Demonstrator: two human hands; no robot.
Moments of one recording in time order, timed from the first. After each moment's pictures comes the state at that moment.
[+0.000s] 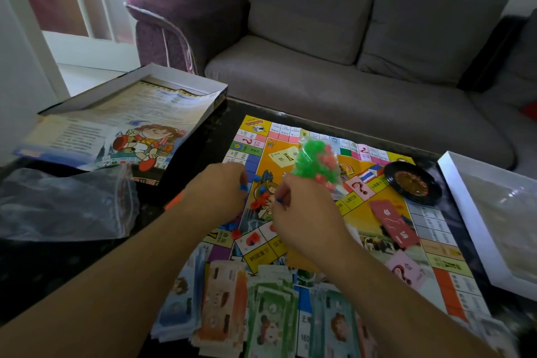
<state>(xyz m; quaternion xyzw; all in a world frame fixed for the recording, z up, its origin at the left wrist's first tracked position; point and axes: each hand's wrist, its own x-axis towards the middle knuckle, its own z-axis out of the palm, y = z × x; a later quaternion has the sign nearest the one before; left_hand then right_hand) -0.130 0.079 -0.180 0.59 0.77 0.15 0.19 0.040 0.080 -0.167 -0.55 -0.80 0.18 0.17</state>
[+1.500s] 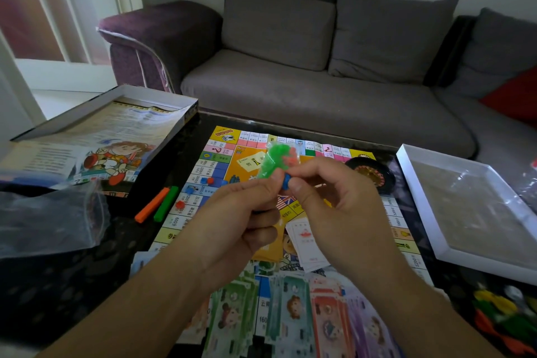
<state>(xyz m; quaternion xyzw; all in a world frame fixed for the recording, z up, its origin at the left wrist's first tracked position) -0.029 0.002 -0.112 0.31 0.35 0.53 0.71 0.132 0.025 -0.096 -0.40 -0.74 0.28 0.45</state>
